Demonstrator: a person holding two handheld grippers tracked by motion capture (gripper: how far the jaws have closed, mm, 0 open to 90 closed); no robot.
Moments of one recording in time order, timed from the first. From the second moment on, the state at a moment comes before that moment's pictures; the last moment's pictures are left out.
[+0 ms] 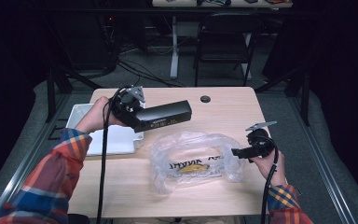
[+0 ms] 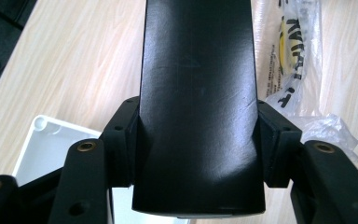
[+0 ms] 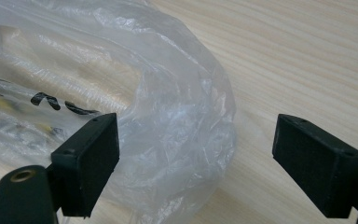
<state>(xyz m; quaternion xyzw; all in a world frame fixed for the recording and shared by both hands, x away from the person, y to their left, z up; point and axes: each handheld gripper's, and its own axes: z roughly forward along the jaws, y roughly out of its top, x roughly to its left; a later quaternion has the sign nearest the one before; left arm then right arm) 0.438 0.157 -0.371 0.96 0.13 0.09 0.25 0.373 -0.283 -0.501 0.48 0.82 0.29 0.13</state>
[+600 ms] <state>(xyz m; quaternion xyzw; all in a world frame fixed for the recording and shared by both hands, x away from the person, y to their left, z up) 0.446 0.217 -0.374 0.95 0.17 0.09 0.25 0.376 -0.282 -0.505 0.48 0.82 0.28 0.12</state>
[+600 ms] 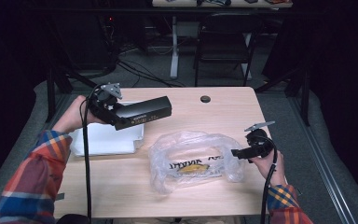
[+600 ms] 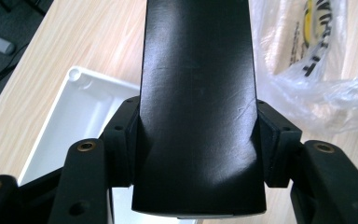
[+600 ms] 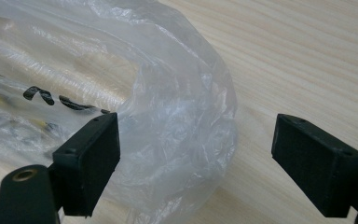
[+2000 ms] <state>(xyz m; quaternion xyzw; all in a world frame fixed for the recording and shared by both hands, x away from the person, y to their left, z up) 0.457 0.341 -0.473 0.93 0.25 0.07 0.27 0.379 -0.281 -0.511 0.49 0.82 0.27 0.12</state>
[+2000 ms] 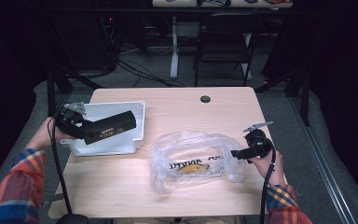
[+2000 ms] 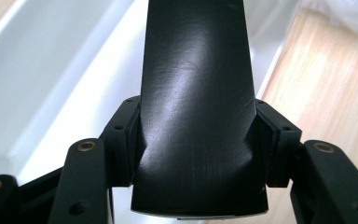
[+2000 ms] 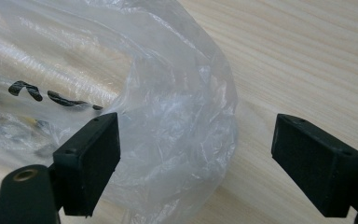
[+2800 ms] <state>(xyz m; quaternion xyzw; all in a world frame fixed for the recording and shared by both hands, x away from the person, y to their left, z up) 0.475 0.325 -0.525 0.95 0.25 0.04 0.18 0.379 -0.281 -0.513 0.49 0.82 0.27 0.12</state>
